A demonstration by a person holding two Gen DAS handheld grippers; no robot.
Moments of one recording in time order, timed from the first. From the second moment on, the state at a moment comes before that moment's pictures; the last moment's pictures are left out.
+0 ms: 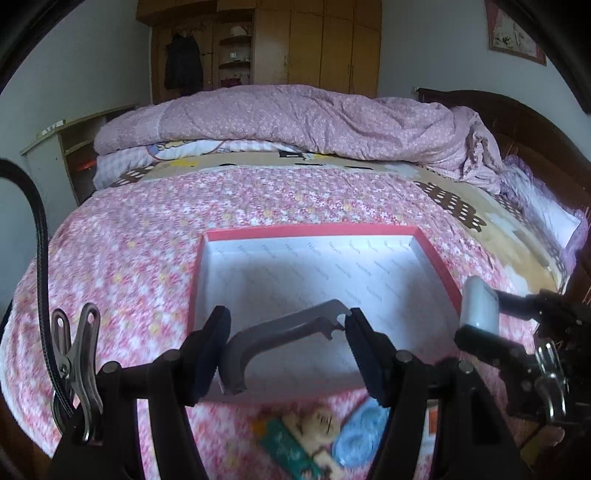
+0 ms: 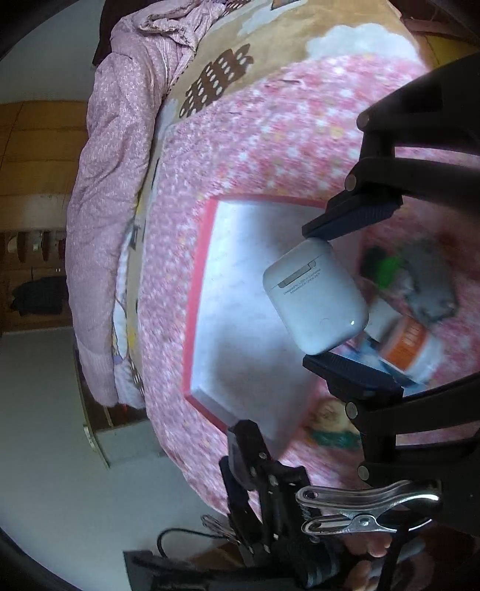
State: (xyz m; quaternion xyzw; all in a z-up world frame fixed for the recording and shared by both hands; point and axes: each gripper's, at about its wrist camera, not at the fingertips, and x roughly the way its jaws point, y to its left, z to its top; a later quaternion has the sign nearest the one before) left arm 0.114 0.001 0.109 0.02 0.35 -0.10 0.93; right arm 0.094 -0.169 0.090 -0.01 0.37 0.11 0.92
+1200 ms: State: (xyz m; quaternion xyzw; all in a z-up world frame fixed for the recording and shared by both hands) left arm 0.201 -0.018 0.050 0.04 0.41 -0.06 0.91; right arm 0.203 -0.162 0.043 -0.04 0.42 0.08 0.90
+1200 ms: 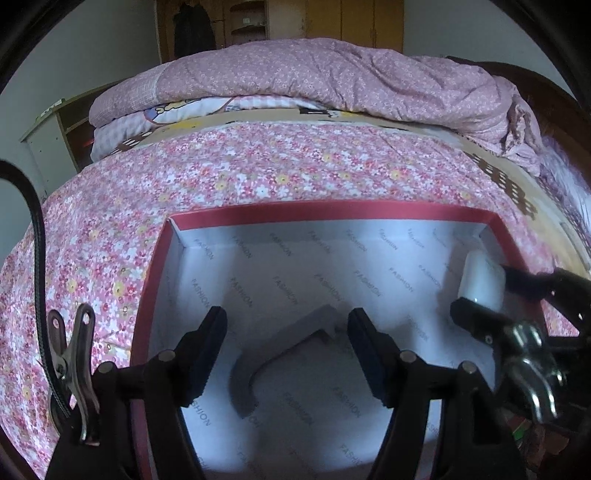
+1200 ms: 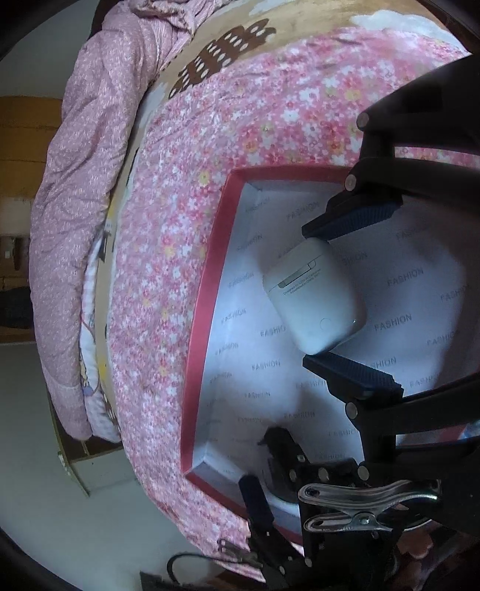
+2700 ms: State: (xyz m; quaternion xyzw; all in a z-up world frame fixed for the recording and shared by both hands) left arm 0.093 0.003 0.089 0.05 0.38 -0.09 0.92; right arm 0.093 -0.192 0.077 0.04 0.39 0.12 0.91
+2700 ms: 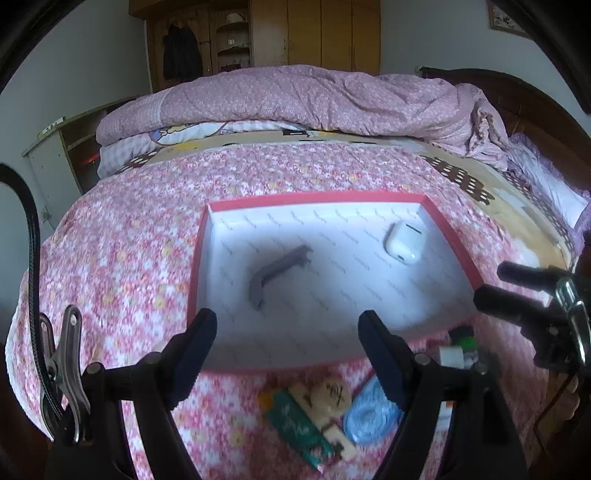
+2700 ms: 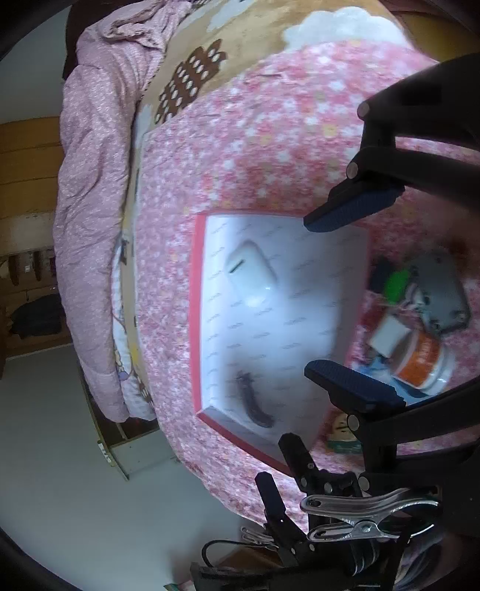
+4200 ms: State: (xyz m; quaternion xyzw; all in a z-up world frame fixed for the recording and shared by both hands) left arm 0.028 0.025 0.024 0.04 0.42 -0.06 0.90; right arm -0.018 -0.172 -0.002 0.00 0.42 0.12 0.90
